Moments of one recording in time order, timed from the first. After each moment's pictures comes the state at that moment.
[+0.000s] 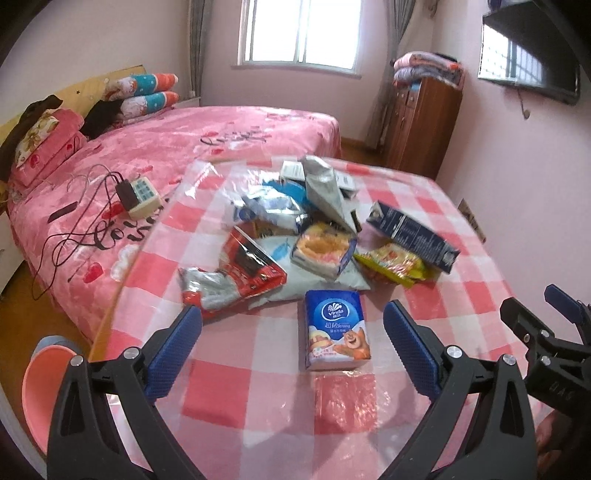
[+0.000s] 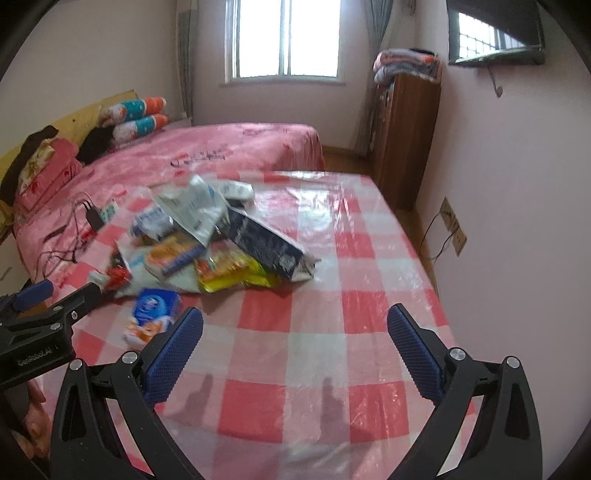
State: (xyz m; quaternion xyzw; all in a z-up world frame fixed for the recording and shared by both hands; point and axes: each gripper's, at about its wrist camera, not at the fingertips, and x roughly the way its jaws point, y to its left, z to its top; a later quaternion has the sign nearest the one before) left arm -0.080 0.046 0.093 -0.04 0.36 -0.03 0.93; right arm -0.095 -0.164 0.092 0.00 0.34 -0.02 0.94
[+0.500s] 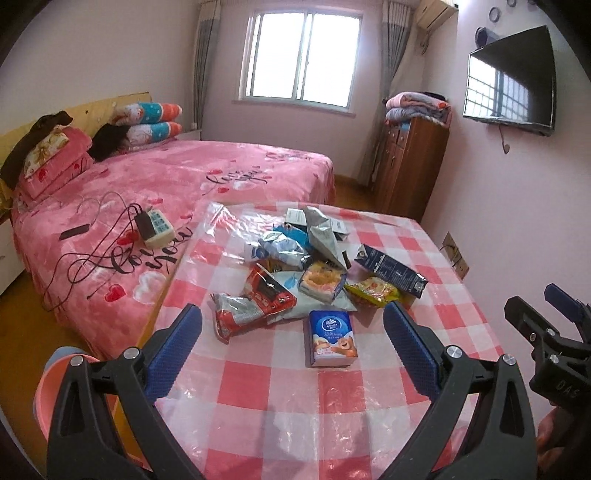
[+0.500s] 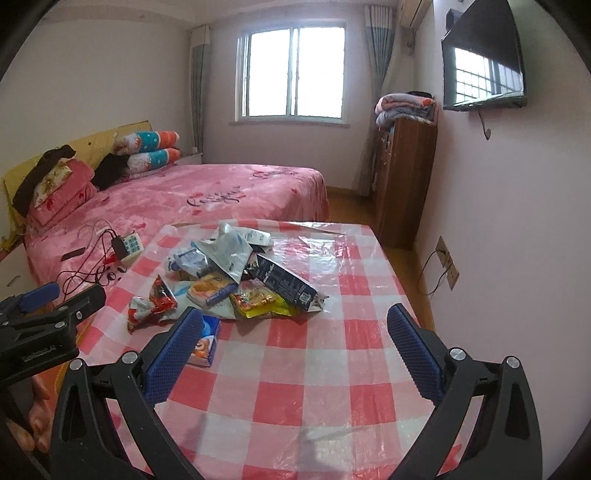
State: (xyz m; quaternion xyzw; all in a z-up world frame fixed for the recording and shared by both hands) left arm -0.140 0.078 0.143 -0.05 0.29 -0.04 0.95; right arm -0.157 -0.140 0.151 -0.01 0.27 -0.01 0.96
